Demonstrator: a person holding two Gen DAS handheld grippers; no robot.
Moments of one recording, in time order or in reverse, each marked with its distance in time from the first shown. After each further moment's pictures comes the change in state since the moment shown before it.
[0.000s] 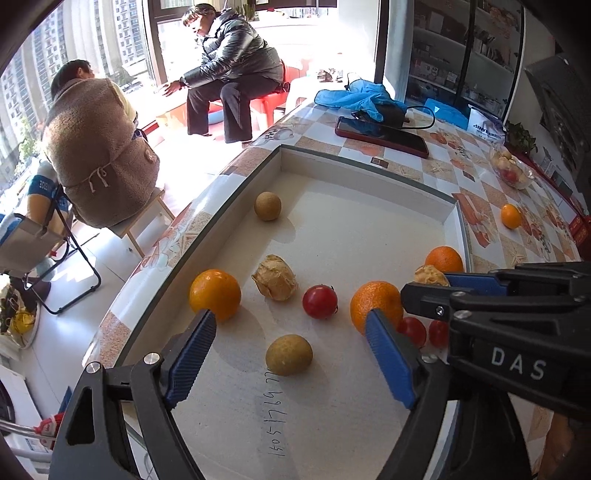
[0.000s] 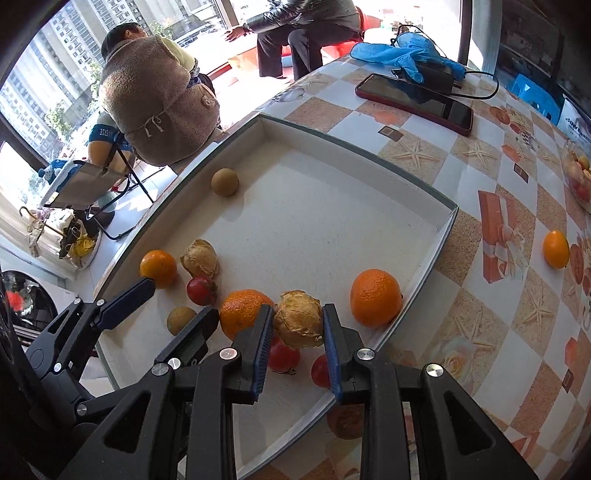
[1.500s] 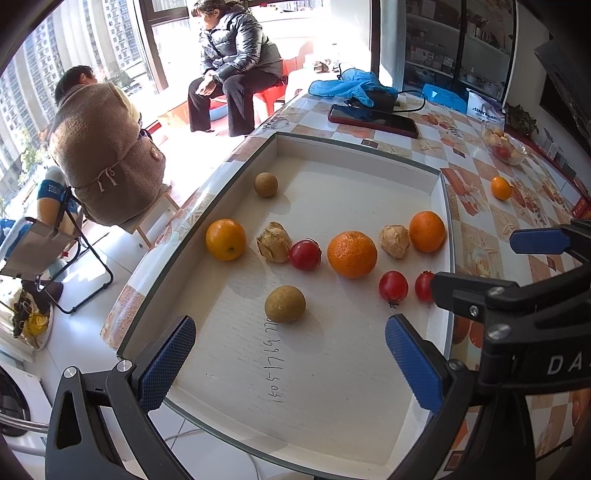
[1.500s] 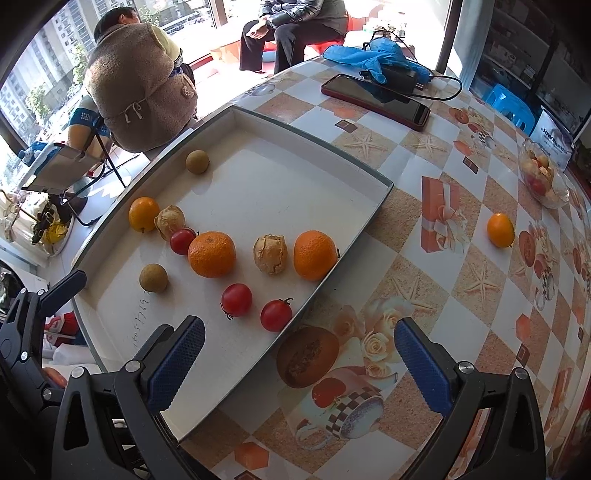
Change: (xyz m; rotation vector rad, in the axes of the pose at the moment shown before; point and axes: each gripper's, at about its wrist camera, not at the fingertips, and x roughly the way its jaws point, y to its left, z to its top) left arm -0.024 -0.013 -0.021 0.051 0.039 0.053; right arm -0.033 -0.008 -0.025 -0.040 0.010 -0.150
